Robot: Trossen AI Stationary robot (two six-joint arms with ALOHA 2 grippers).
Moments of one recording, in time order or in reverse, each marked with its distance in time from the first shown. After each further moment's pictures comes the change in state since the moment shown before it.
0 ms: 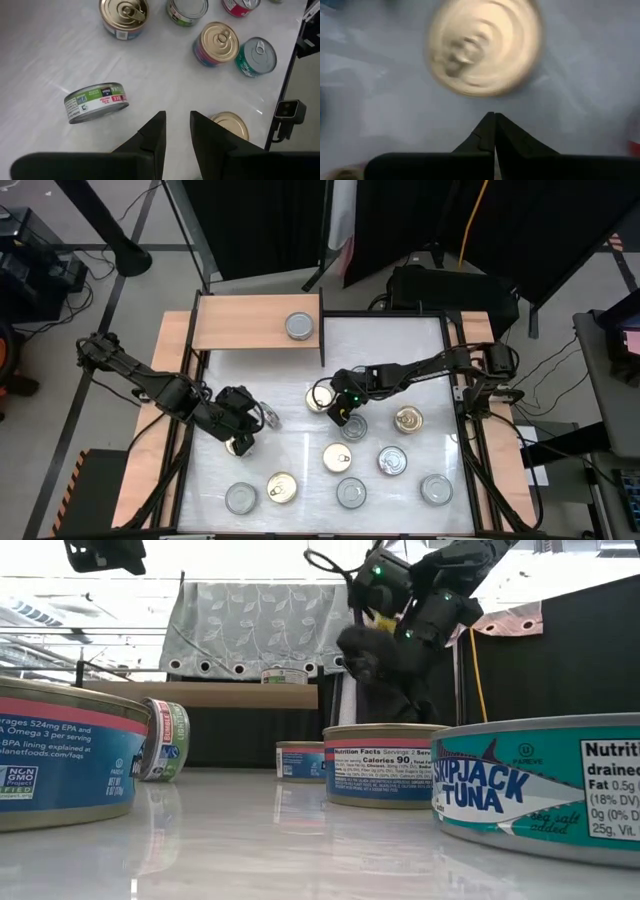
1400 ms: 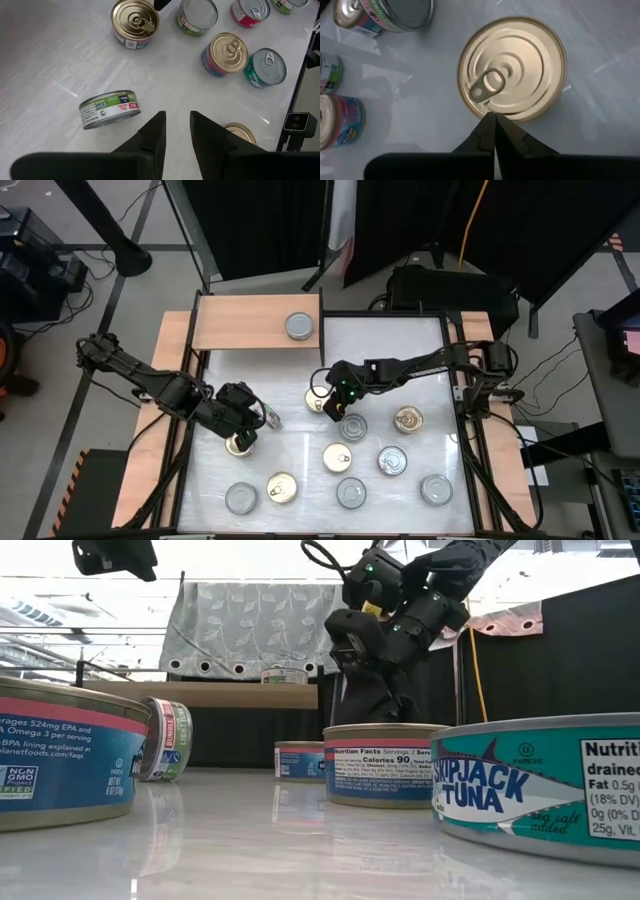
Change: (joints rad) left arm 0.027 0.001 0.000 -0.005 -0.034 0.003; right arm -0.048 0.015 0.024 0.077 -0.090 -0.025
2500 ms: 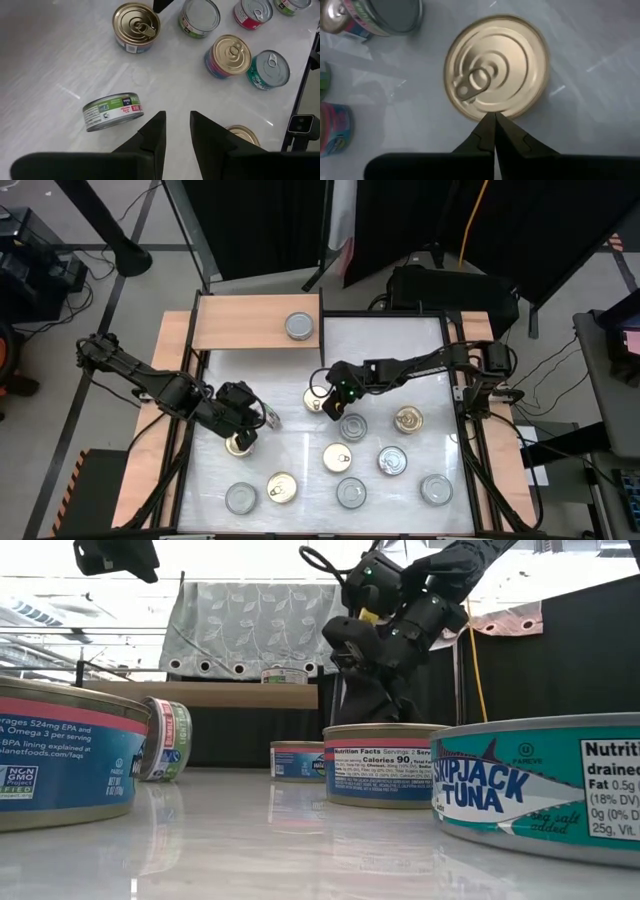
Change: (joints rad) left arm 0.000 0.000 0.000 -0.004 -0.017 0.007; right arm 0.002 0.005 -0.001 0.000 0.040 0.020
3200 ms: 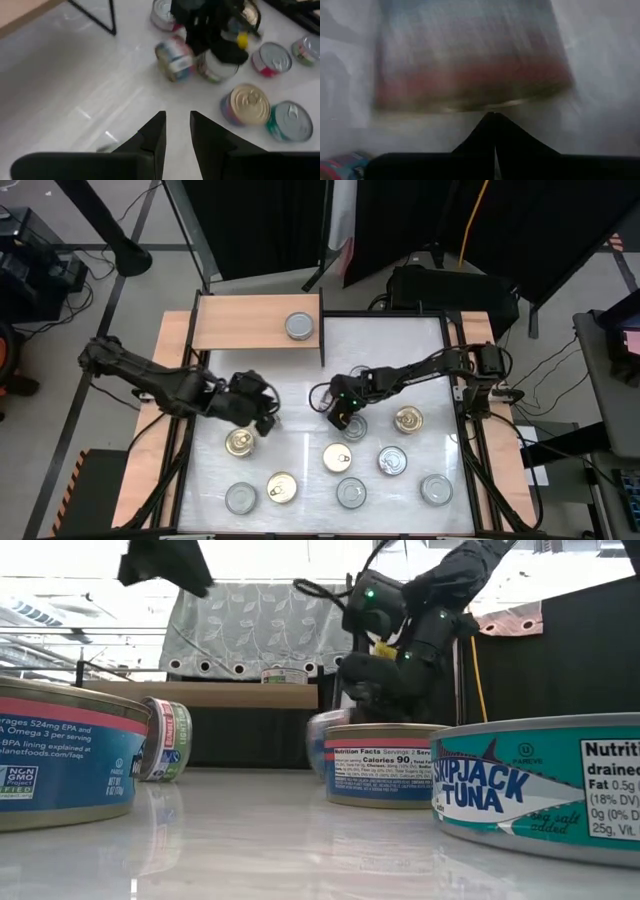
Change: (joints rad) left arm 0.117 0.067 0.000 0.135 -0.121 0.052; right arm 0.045 0.048 -0.018 -0.097 0.052 -0.019
